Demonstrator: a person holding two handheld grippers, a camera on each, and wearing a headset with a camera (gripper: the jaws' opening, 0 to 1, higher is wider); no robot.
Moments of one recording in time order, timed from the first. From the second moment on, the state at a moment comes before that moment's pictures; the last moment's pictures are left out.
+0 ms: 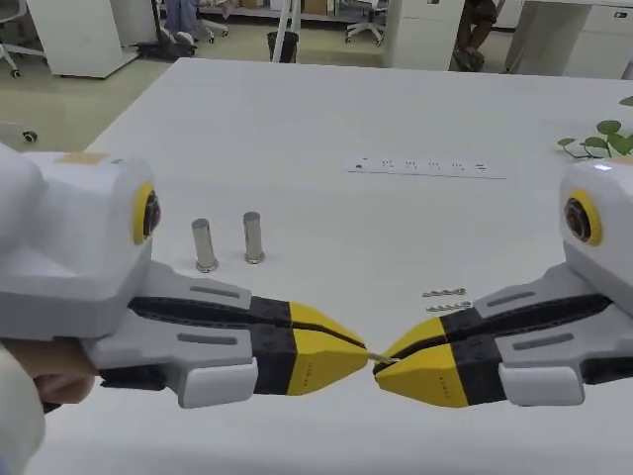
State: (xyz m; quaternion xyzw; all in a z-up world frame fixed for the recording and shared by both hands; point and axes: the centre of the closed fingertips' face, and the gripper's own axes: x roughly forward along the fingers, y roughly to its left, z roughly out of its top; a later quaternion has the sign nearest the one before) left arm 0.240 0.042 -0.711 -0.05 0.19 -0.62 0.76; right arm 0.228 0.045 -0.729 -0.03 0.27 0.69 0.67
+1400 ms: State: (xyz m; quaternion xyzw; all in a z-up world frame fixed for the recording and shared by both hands) left arm 0.257 0.065 -0.718 -0.03 0.15 -0.59 0.79; right arm 0.243 0.058 -0.727 -0.02 0.26 0.67 0.69
